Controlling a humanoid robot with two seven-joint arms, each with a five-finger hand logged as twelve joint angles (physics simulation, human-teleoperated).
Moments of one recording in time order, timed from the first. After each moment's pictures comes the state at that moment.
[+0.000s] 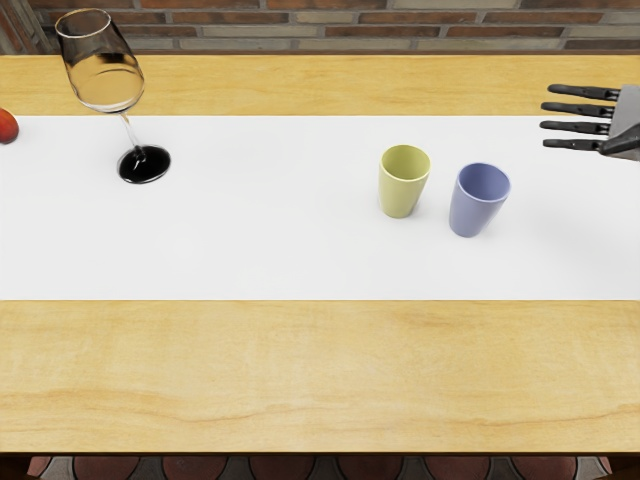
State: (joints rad) left arm 0.05 0.00 0.02 -0.30 0.14 0.13 0.22; right arm 0.99 -0.98 0.51 0.98 0.42 0.61 -0.61
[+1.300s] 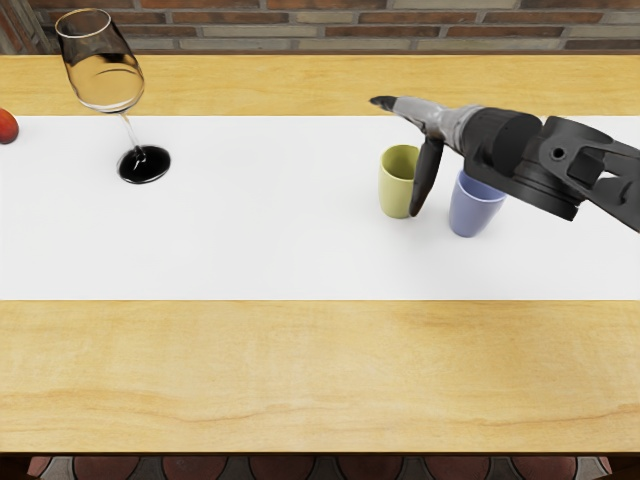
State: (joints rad) left arm 0.05 0.00 0.02 -0.30 0.14 0.13 0.22; right arm 1.16 -0.50 0.38 1.41 -1.03 0.03 -0.61
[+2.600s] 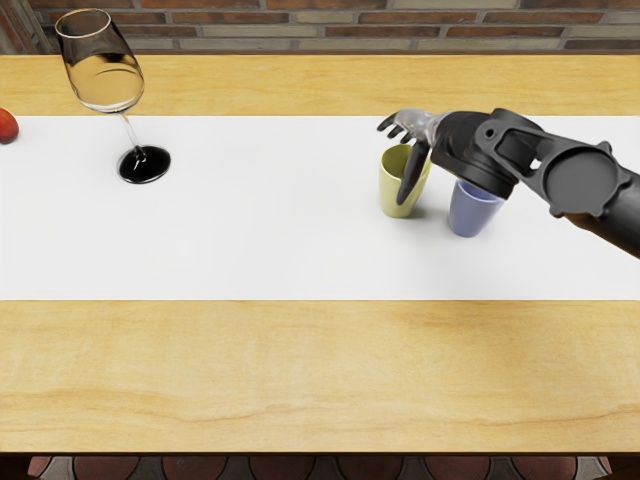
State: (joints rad) left arm 0.05 0.00 0.02 -0.30 0.14 0.13 0.22; right arm 1.22 -0.24 0.33 0.94 -0.97 0.08 -0.61
